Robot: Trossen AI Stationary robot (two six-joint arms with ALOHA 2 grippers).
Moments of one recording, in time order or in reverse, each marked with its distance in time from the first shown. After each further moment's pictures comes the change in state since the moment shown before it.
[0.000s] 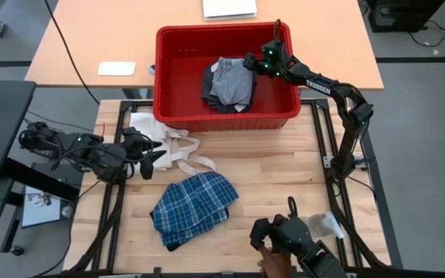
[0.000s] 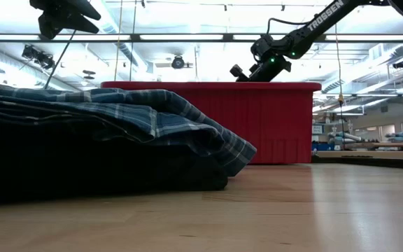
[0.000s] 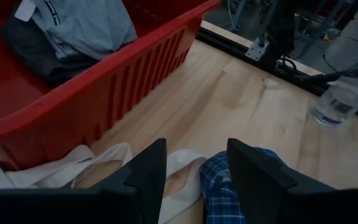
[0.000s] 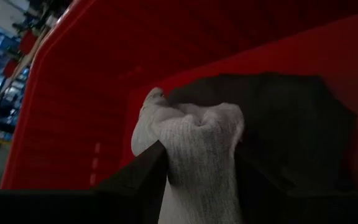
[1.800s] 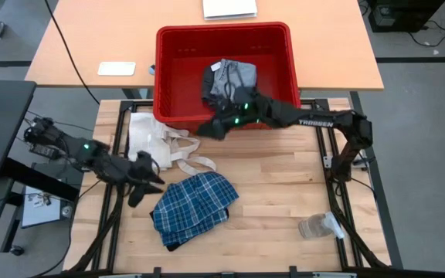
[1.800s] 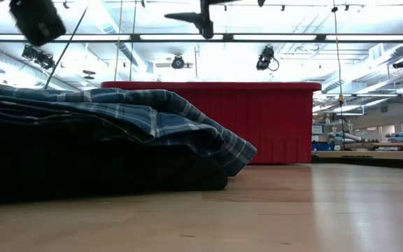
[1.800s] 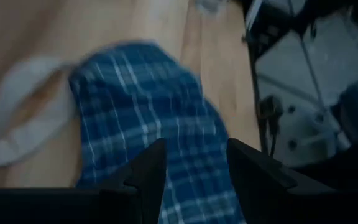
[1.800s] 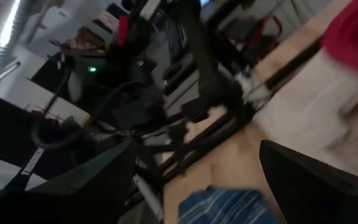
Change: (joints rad) left arm -0.120 0.048 -0.055 0.049 0.522 -0.029; right arm 0.682 -0.105 0.114 0.033 -0.282 -0.057
